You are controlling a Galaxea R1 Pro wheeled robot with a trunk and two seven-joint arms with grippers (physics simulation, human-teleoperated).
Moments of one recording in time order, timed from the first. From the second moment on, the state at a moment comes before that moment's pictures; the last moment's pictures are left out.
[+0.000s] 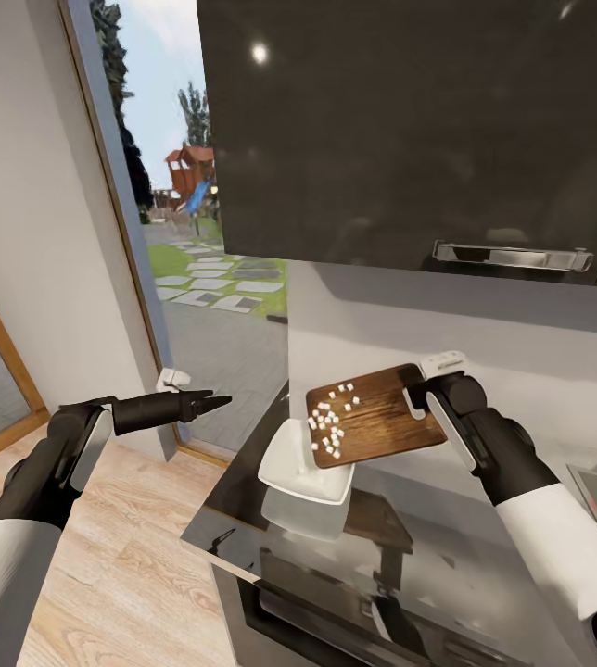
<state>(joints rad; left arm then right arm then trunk) -0.78 0.24 0.00 -1.14 0.25 0.70 -0.97 -0.90 -0.19 0.33 -1.19 -0.14 1.02 -0.24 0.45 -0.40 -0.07</state>
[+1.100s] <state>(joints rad) -0.78 0.24 0.00 -1.14 0.25 0.70 -0.97 -0.90 -0.19 0.35 -1.22 -0.14 1.02 -0.24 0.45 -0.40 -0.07</state>
